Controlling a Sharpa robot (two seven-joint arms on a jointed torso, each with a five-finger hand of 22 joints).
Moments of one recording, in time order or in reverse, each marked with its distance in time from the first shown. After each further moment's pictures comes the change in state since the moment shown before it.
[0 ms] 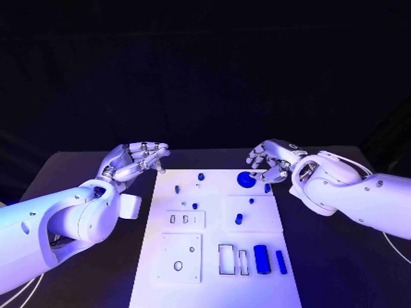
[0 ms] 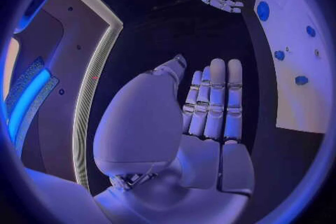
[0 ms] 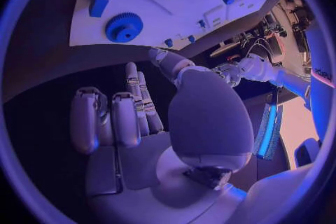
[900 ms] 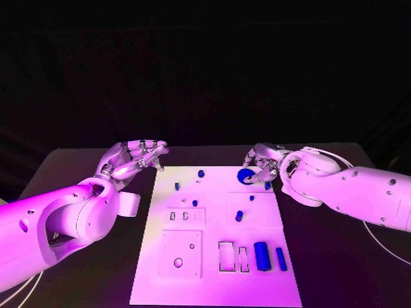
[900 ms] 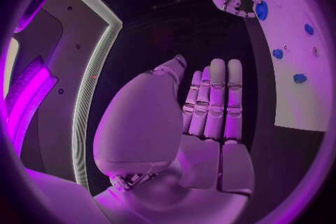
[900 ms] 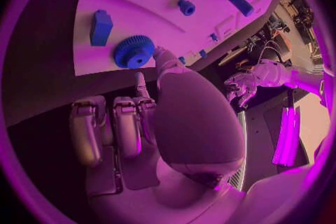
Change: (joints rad) left arm 0.000 0.003 0.000 -0.004 0.002 0.005 0.000; left_hand 0.000 0.000 0.000 0.000 0.000 0.000 0.000 0.000 0.000 0.000 0.000 0.000 0.000 -0.004 -0.004 0.000 0.000 0.000 0.000 0.000 0.004 0.001; right arm -0.006 0.108 -0.002 -0.133 0.047 0.156 -0.091; right_hand 0.200 0.077 -0.425 0.273 0.064 -0.031 -0.011 0.025 0.046 0.245 -0.017 1.499 1.194 0.002 -0.008 0.159 0.125 -0.062 0.041 -0.009 0.171 0.001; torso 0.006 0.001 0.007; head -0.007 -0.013
